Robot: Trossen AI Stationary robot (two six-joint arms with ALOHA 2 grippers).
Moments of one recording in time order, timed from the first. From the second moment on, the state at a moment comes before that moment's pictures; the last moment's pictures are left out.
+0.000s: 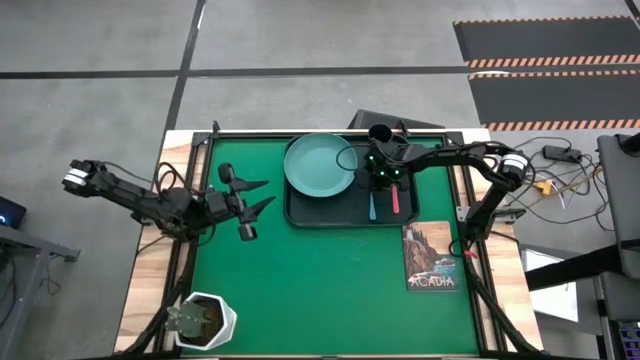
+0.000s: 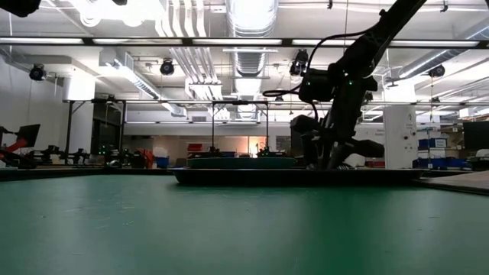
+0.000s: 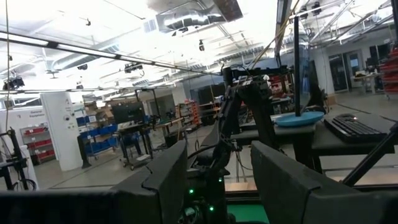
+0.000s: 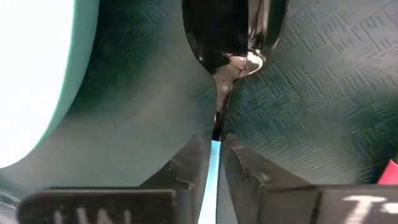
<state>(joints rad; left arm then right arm) -0.31 0.86 0.48 0.78 -0.58 0.41 -0.53 1.72 0.93 -0.44 -0.19 0.98</state>
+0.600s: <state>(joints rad) -0.31 0.86 0.48 0.77 -0.58 0.40 -0.49 1.53 0.93 -0.50 -0.13 0.87</state>
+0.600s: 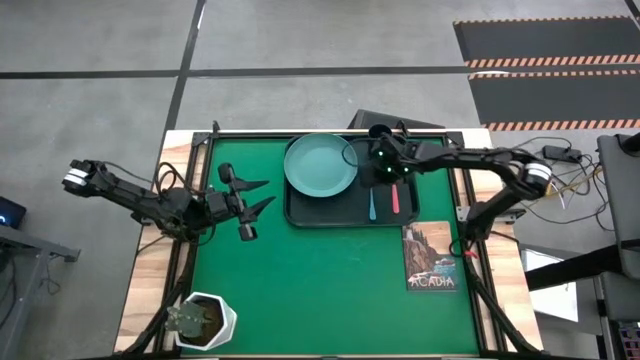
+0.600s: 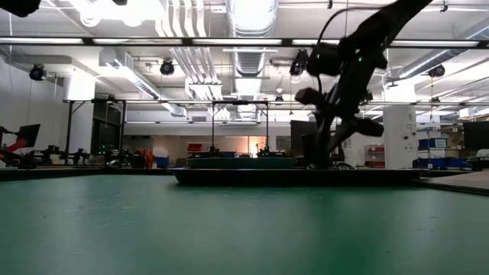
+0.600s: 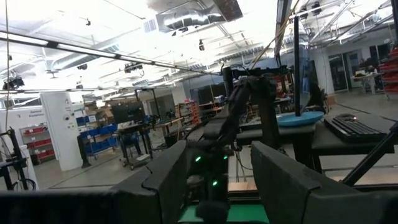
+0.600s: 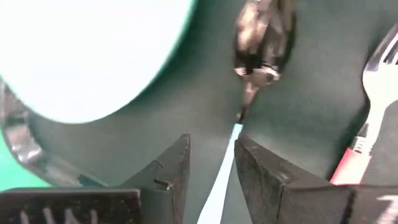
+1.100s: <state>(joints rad) -0.31 0.87 0.48 0.77 -0.58 0.40 -0.10 1.47 0.93 -0.54 0.11 0.90</state>
